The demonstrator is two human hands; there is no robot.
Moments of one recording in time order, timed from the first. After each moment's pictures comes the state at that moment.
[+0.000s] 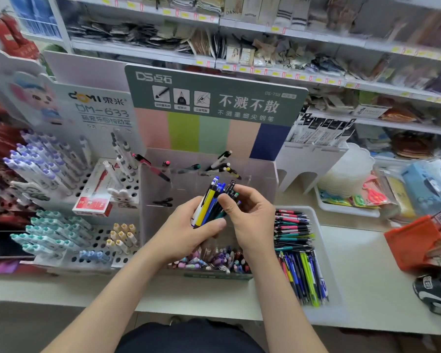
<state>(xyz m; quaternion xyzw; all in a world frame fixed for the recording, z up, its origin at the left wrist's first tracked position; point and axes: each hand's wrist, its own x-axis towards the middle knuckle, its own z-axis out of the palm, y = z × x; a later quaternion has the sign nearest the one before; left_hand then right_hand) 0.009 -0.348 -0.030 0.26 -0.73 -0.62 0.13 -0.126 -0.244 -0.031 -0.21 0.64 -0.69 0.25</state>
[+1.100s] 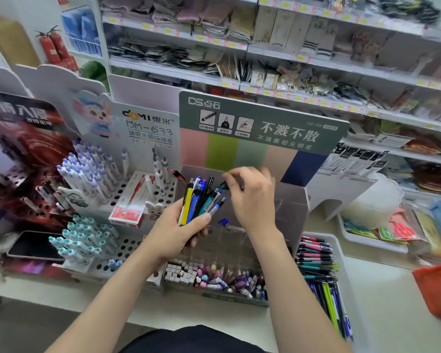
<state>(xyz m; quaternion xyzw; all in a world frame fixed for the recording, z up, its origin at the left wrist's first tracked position) 0.056 -0.402 -0.022 0.33 -0.64 -0.66 0.22 -0.136 -0.349 -0.014 -0.50 0.75 -0.41 -0.14</state>
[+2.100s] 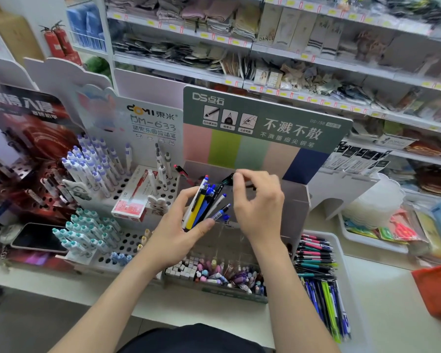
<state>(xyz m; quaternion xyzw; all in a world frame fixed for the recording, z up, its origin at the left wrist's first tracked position) 0.067 -0.386 -0.019 0.31 -0.75 -0.54 0.24 -0.118 -0.321 -0.006 -0.46 0.73 -0.49 -0.11</state>
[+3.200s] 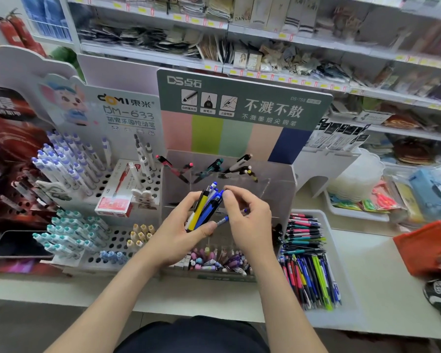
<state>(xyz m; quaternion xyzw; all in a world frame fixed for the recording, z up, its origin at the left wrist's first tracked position) 0.056 -0.377 -0.039 0.24 -0.76 -0.59 0.16 -0.092 -0.273 -0.030 -0.30 0.74 -0.57 0.17</state>
